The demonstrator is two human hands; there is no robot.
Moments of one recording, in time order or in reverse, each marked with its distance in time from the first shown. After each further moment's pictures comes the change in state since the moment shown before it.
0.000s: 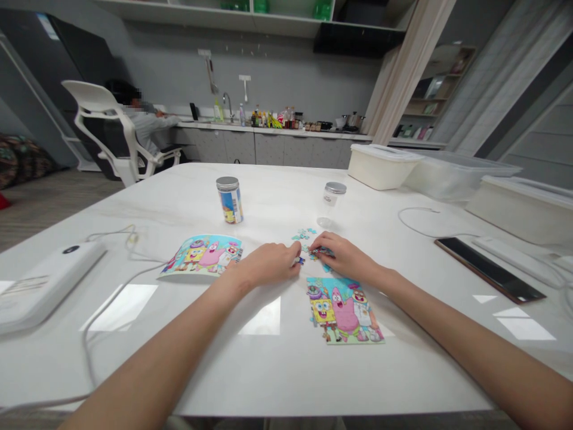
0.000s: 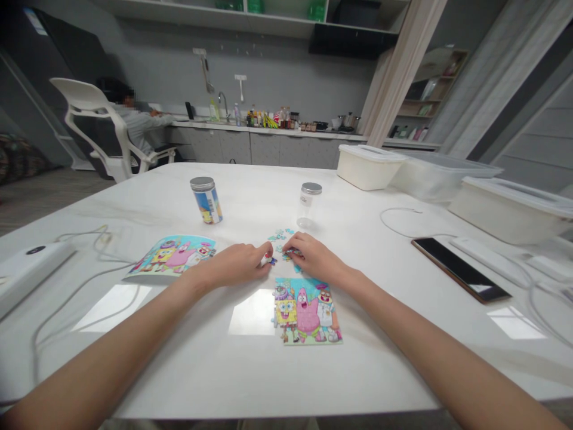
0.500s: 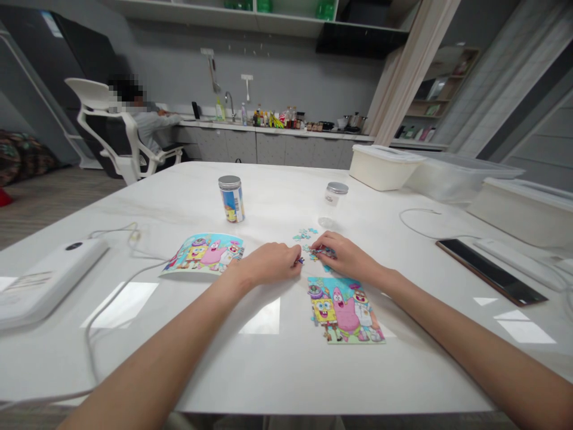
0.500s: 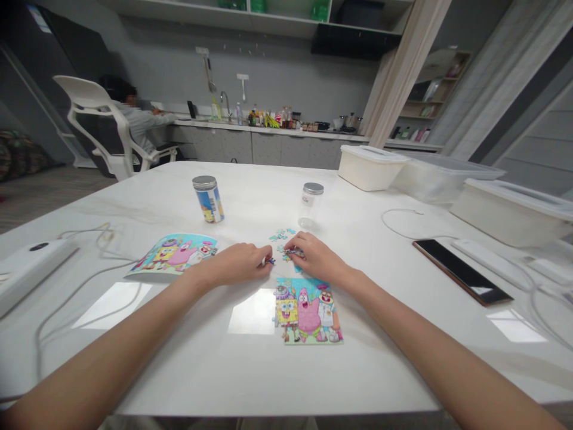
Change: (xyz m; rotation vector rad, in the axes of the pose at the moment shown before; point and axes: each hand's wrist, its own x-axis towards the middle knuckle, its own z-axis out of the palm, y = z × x) left_hand 0.001 -0.002 0.002 0.006 0.001 0.032; right_hand 0.000 -0.003 -0.002 -0.046 -0.002 0.031
